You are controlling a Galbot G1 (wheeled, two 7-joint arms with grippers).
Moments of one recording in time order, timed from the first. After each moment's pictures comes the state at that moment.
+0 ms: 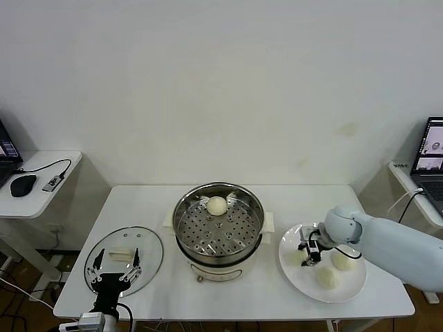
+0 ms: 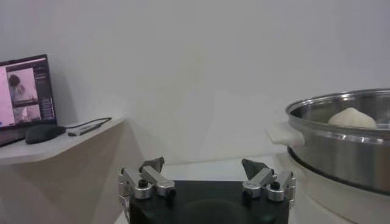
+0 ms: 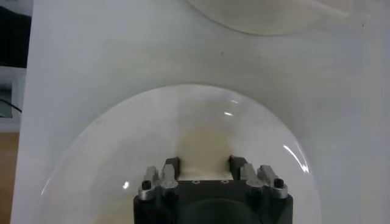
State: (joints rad) left arm 1.69 -1.29 -0.57 -2.08 -0.11 0.01 -0.22; right arm -0.01 0.62 -0.97 1.48 0.05 -0.41 -0.90
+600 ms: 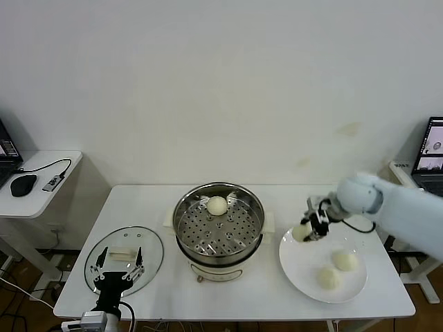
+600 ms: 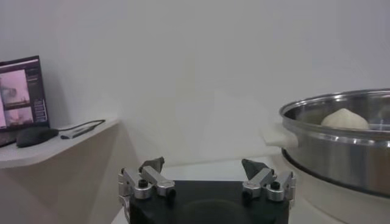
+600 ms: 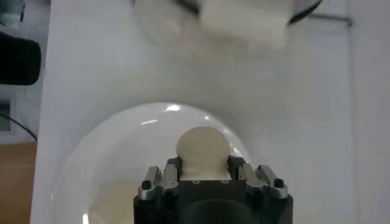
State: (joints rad) left arm 1.68 -1.27 -0.56 -2.08 -0.12 0.01 -0.22; right arm 0.47 0.57 -1.18 1.64 0.28 -0.48 -0.95
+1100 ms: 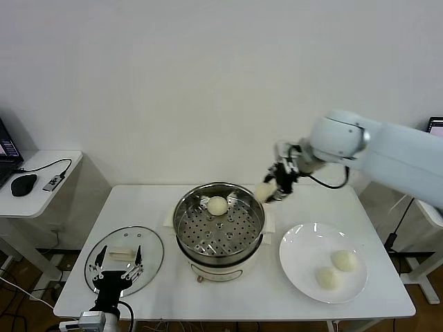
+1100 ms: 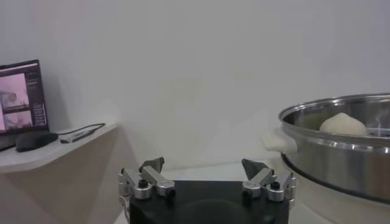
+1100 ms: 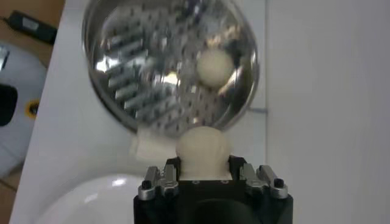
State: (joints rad) left arm 1.69 -1.27 -0.56 -2.10 -0.12 0.01 -0.22; right arm 0.71 0.87 -1.27 1.63 0.59 -0.59 -0.86
